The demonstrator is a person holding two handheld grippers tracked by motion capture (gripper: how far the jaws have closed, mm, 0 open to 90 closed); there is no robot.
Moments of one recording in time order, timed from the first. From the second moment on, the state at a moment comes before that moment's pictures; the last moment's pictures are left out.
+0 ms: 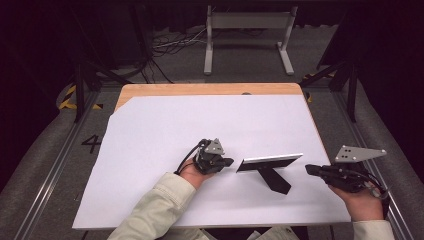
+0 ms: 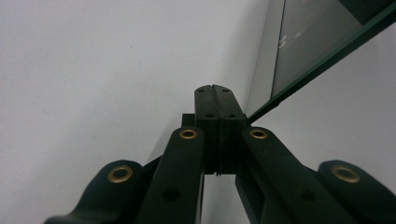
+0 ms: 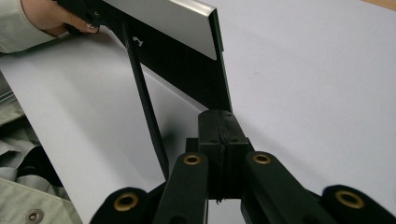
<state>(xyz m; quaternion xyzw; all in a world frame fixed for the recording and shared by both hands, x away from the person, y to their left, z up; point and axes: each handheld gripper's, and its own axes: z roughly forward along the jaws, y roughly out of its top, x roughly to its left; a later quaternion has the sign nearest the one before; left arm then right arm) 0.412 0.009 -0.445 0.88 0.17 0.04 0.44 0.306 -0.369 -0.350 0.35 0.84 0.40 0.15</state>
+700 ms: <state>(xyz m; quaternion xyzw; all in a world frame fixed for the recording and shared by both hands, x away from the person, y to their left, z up) 0.414 -0.008 -0.449 0.89 0.14 0.02 0.42 0.300 -0.373 -0.353 0.35 0.83 0.41 0.14</state>
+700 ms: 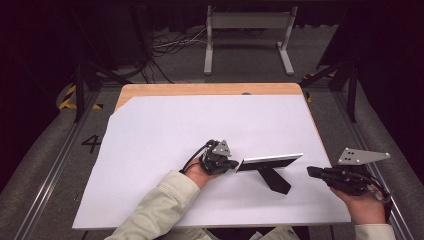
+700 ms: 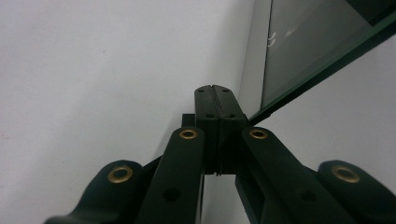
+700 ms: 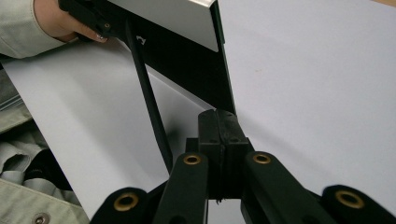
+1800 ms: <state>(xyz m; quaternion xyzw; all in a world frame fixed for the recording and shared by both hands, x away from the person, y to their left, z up) 0.399 -0.021 -0.448 0.92 0.05 0.00 0.38 0.297 -0.381 -0.344 0.38 0.81 0.43 0.13</state>
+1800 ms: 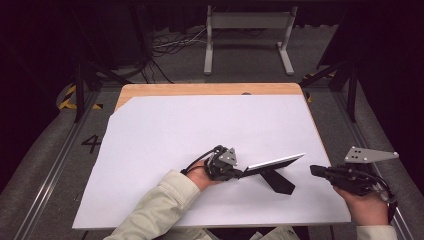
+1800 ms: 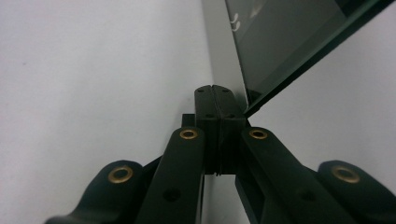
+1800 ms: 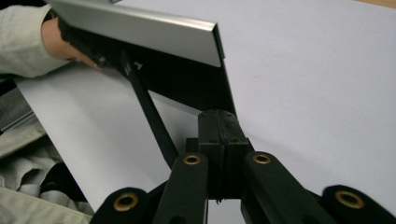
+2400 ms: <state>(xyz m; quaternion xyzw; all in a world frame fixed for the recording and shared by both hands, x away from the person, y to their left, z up) 0.376 -0.036 -0.443 0.93 -0.02 -0.02 0.36 0.292 -0.384 -0.333 0.40 0.80 0.43 0.12</state>
